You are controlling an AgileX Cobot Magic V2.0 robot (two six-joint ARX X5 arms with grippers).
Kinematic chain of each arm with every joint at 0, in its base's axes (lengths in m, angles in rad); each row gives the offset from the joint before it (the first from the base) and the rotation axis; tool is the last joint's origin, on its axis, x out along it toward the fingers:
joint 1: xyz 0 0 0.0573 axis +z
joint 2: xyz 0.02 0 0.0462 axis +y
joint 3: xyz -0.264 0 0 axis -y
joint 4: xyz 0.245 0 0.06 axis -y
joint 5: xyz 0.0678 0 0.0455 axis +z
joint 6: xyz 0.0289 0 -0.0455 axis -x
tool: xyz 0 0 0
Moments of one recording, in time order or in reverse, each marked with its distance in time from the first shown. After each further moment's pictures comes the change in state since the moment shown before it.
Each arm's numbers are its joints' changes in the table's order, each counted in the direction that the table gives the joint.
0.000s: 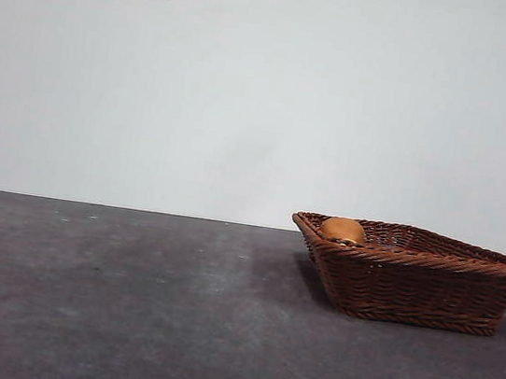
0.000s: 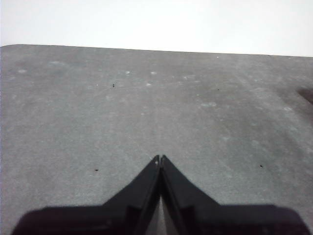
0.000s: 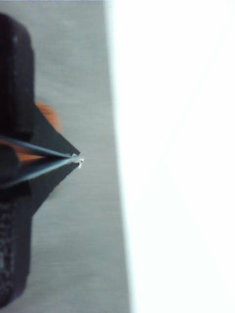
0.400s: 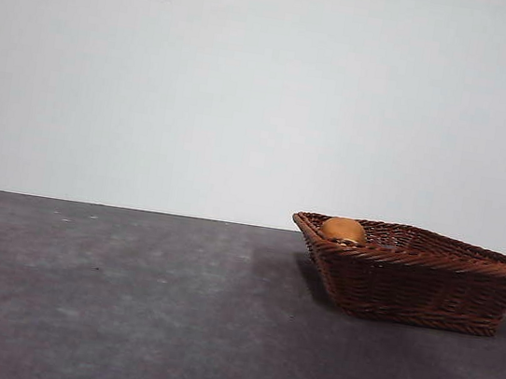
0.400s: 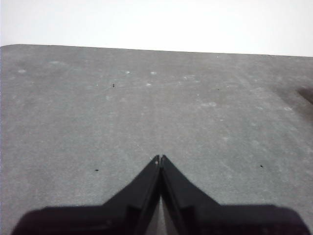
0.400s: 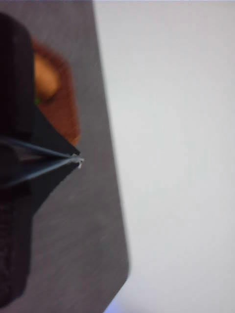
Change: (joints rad) left arm 0.000 0.000 0.000 0.000 0.000 0.000; right arm -0.163 -0.640 -0.832 0.343 -0.004 0.027
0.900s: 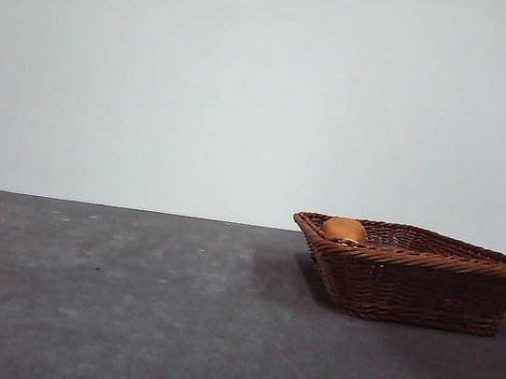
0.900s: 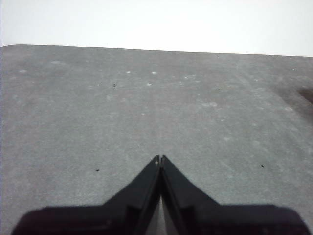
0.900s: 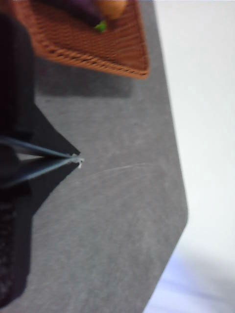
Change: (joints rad) left arm 0.000 0.000 0.000 0.000 0.000 0.000; right arm -0.163 -0.293 -0.391 -0.020 0.000 0.035
